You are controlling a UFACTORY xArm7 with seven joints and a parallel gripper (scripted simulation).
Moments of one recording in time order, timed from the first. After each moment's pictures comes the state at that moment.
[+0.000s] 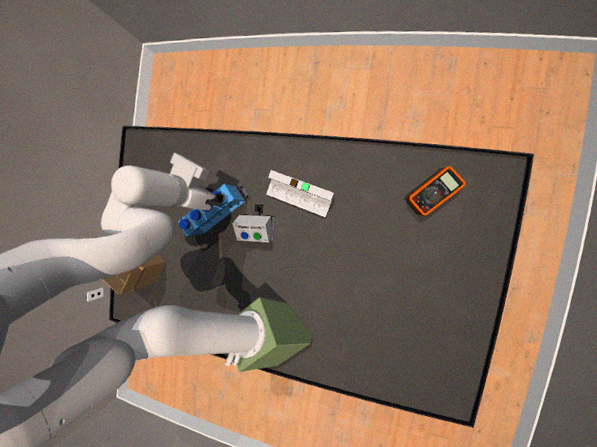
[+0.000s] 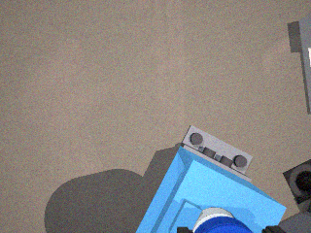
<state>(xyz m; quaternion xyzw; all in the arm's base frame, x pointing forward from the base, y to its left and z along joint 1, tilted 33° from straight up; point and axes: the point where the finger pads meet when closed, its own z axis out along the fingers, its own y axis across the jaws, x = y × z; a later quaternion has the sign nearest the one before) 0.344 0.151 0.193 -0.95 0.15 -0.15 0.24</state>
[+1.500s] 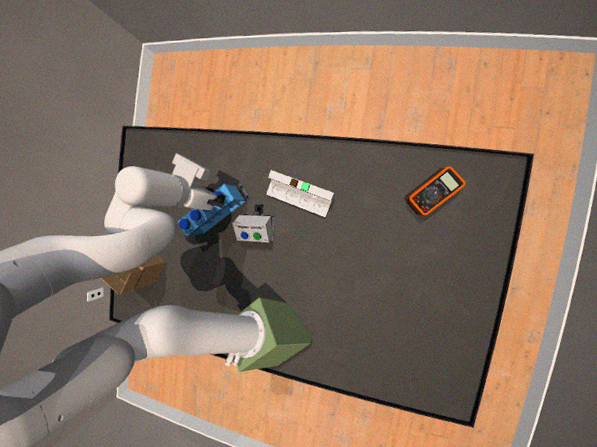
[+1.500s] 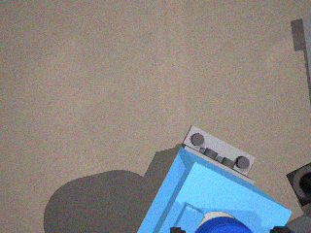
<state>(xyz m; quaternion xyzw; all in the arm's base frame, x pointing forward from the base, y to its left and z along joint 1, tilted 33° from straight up) 0.347 0.154 0.187 -0.95 0.15 -0.15 0.24</state>
